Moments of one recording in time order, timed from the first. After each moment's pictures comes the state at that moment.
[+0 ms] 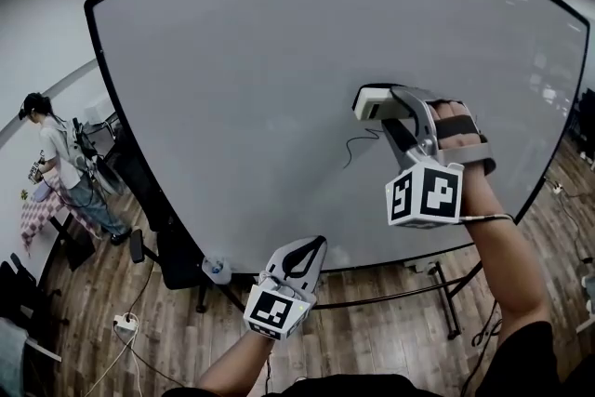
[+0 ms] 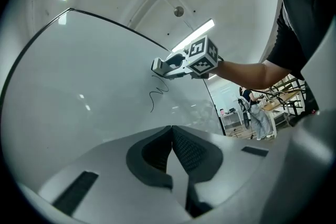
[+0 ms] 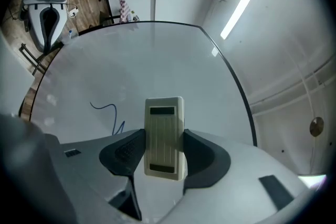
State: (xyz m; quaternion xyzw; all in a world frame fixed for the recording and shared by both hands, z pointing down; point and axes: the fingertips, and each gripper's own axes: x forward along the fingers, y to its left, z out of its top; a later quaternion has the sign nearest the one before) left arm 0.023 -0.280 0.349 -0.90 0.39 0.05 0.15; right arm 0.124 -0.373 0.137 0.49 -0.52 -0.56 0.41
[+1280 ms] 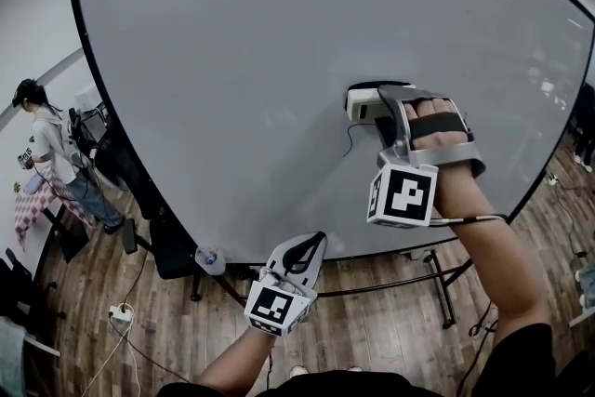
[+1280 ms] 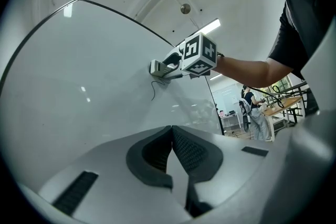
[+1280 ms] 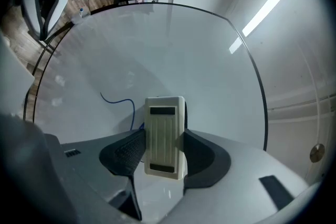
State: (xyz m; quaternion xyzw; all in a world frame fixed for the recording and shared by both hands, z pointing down) left arm 0.027 -0.290 0.376 -0.91 0.39 0.05 0.11; right arm 0.113 -0.400 0.176 0.48 -0.46 -0.55 0.51
